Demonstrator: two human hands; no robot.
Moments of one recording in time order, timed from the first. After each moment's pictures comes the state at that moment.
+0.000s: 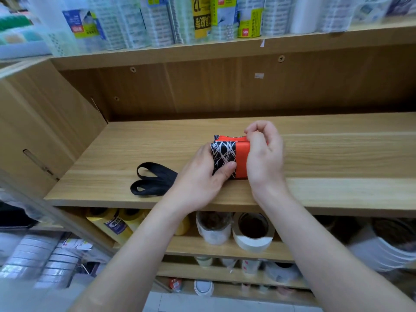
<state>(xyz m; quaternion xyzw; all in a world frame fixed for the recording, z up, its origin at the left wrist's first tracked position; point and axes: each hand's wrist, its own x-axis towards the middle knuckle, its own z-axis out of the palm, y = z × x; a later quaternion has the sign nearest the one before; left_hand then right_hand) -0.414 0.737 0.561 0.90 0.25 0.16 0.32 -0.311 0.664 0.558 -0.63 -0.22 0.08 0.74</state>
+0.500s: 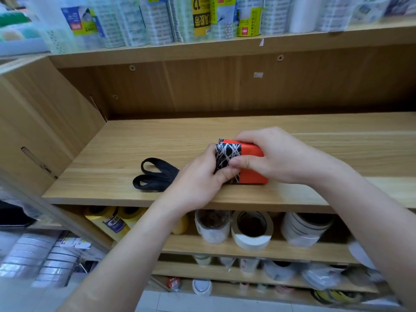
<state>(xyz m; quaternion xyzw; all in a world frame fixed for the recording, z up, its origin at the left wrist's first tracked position) -0.417 0.734 0.568 0.90 0.25 0.11 0.34 -0.272 0.622 0.599 -0.74 -0.62 0.09 0.24</state>
